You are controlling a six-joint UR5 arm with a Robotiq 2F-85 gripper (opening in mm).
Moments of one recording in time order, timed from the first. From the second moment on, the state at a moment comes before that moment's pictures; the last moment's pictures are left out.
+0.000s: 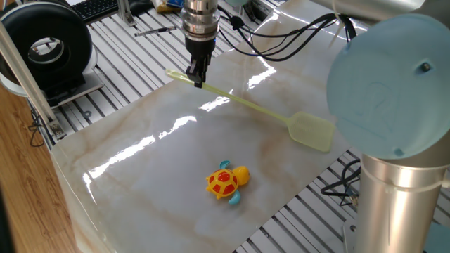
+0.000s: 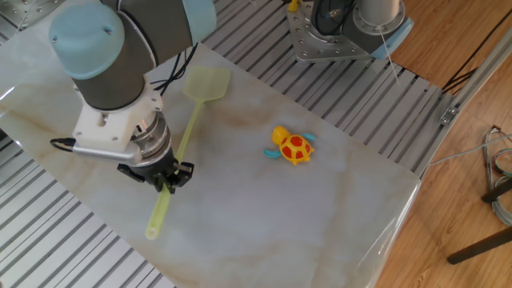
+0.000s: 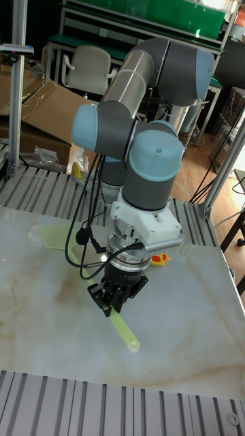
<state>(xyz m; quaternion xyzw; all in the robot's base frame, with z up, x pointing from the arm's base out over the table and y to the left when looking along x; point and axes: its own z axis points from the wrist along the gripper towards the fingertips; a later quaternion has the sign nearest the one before) 0.643 0.024 0.071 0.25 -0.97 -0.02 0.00</state>
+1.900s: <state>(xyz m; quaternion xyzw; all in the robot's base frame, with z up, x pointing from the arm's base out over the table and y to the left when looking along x) 0.704 0.048 0.035 0.32 -0.95 -0.02 -0.04</state>
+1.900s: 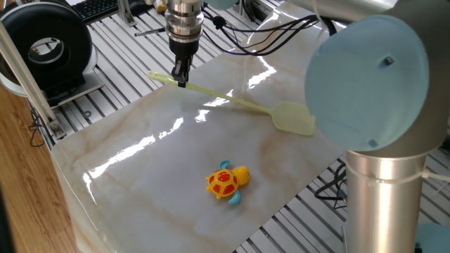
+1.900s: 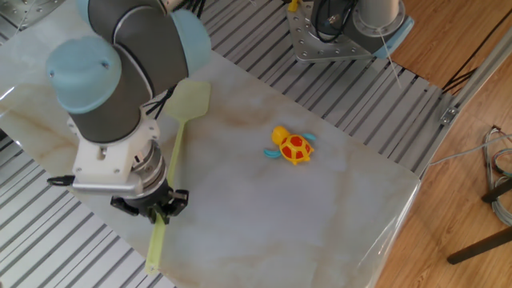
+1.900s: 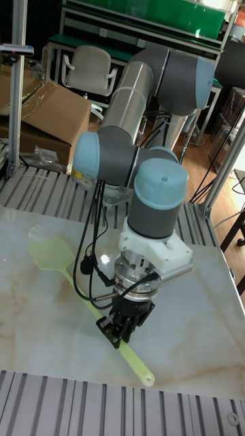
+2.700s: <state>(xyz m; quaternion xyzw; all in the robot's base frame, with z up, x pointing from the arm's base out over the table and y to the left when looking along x) 0.722 0.050 0.011 0.32 -0.94 -0.02 -0.06</state>
